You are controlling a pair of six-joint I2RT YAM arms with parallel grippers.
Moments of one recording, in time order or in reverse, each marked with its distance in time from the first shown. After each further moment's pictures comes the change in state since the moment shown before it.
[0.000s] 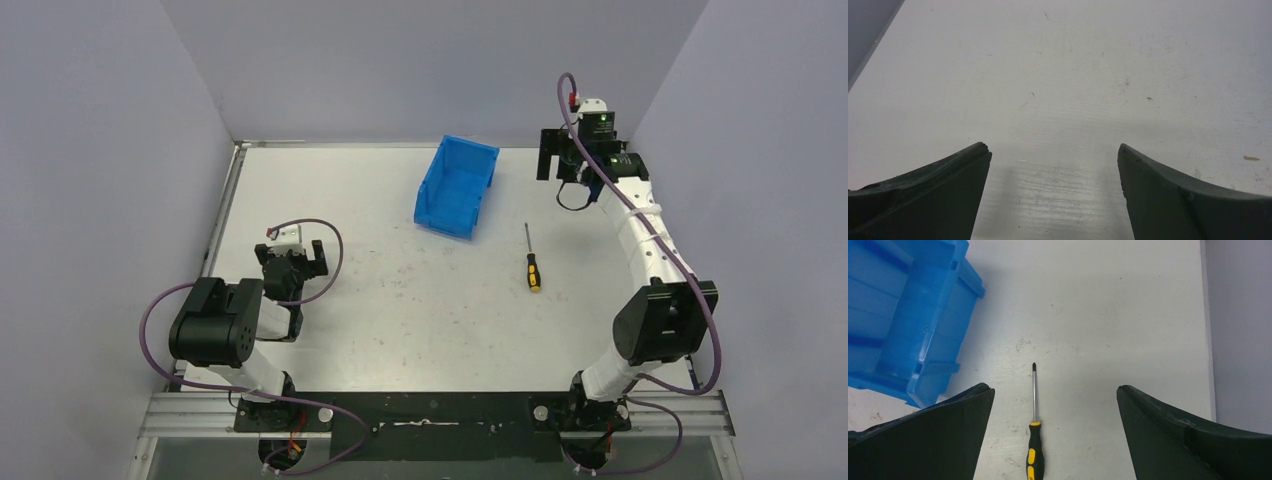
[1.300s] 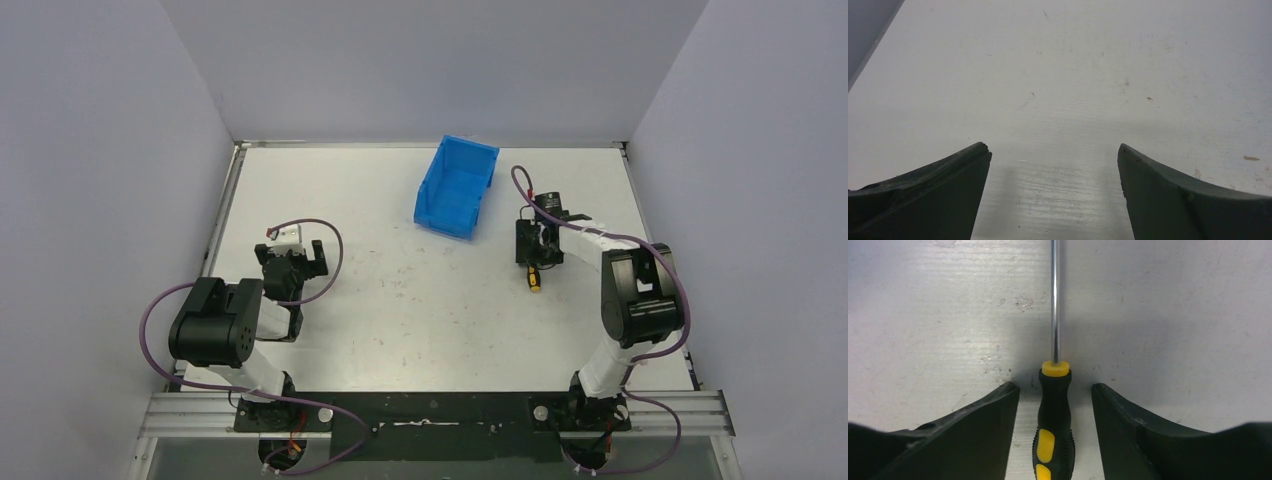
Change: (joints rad) left arm 0.000 0.000 0.000 0.000 0.000 0.000; right arm 0.078 0.132 -0.571 0.235 -0.055 0.108
